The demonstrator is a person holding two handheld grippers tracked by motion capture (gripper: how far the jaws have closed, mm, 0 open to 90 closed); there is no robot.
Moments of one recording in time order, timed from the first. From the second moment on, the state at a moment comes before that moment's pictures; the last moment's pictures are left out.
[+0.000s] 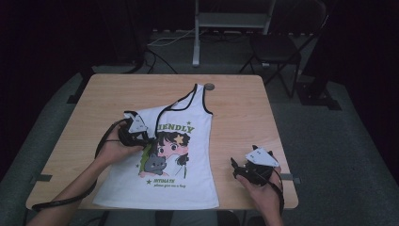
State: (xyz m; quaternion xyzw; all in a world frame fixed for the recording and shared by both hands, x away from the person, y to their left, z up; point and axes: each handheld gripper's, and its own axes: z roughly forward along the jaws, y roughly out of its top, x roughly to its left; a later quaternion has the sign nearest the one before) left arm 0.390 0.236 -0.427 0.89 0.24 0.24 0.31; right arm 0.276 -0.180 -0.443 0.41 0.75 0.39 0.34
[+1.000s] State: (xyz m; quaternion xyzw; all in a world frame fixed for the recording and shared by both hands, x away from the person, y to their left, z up) left arm 0.318 0.344 -0.366 0.78 0.32 0.28 0.46; right arm 0.276 -0.179 -0.443 0.41 0.75 0.38 0.34
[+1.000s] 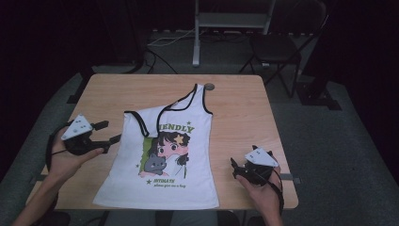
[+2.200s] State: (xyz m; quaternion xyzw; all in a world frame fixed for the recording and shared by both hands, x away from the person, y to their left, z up) left arm 0.263 0.422 -0.415 0.70 0.43 0.32 0.47; right arm 0.277 -0.178 -0.443 0.41 0.75 0.38 0.34
